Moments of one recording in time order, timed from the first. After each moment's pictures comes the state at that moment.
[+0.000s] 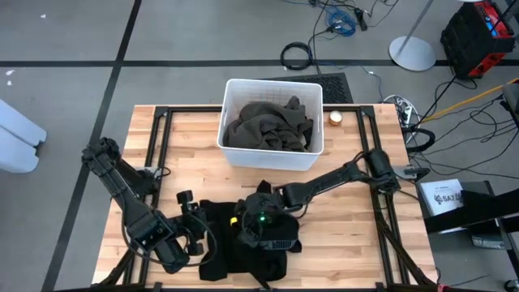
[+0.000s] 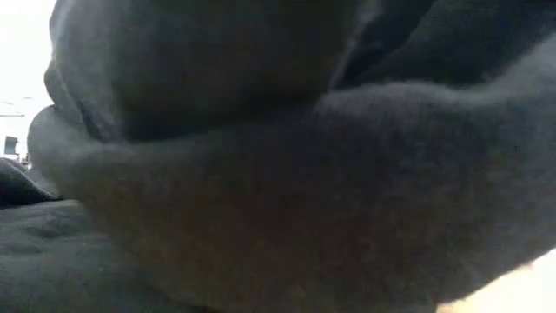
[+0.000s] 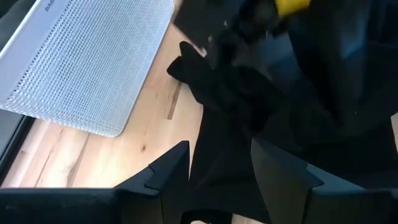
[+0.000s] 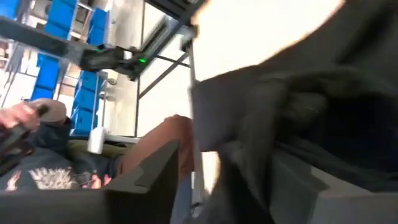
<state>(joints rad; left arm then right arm) -0.86 1.52 1.38 -1.20 -0.75 -0.91 0.26 2.07 1.49 0.06 -0.35 0.90</state>
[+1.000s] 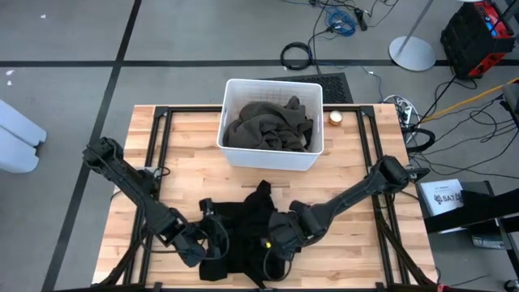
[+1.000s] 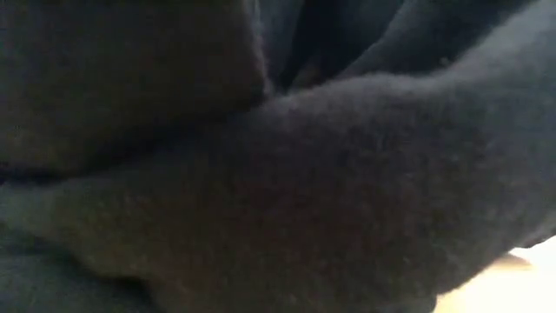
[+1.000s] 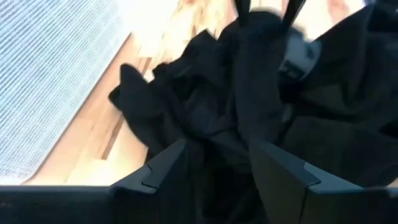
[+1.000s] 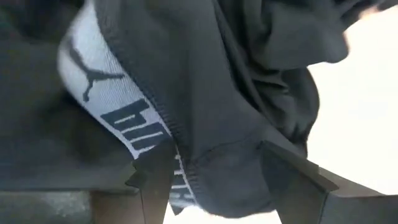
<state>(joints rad) -0.78 1.52 1.01 -0.43 -0.76 -0.65 0.49 1.98 1.65 -1.00 0.12 0.88</state>
